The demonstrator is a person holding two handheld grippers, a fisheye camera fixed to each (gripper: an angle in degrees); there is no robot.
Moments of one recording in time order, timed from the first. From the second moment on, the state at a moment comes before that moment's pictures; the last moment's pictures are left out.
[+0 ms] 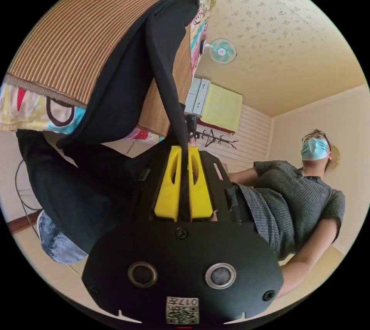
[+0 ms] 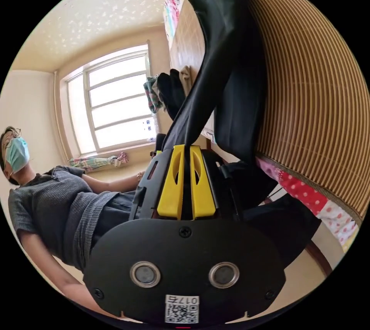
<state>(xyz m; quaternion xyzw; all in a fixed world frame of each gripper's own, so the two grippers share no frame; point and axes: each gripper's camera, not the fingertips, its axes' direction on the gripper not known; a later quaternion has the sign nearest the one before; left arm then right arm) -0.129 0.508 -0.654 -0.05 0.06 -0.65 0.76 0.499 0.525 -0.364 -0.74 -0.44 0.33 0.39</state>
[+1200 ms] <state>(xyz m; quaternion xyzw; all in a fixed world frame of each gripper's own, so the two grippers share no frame) -0.268 0.440 -0.505 -0.16 -0.07 -0.58 0.80 0.450 0.535 -0.313 -0.80 -0.21 0.30 0.47</state>
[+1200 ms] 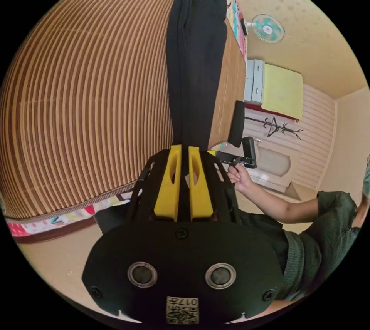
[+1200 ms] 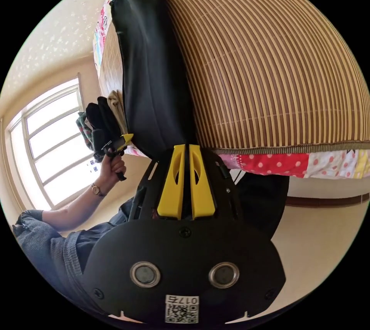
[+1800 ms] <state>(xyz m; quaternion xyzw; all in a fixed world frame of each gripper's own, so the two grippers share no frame) -0.366 0.400 -0.459 -0.16 -0.03 -0.52 0.84 0.480 0.585 -0.201 -0.71 -0.36 0.39 0.46</state>
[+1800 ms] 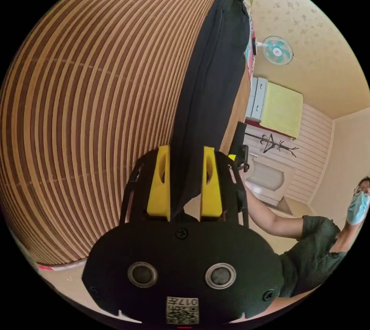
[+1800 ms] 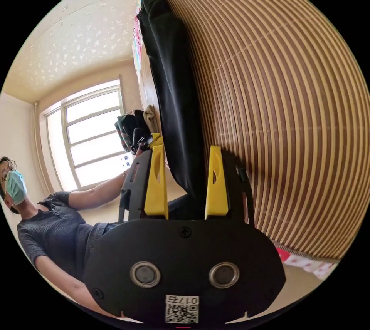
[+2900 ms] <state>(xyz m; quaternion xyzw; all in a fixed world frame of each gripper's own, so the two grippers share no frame) 0.008 0.125 -0.593 0.14 0.24 -0.05 0.96 0.478 0.127 -0.183 -0.34 -0.75 0.22 0.52</state>
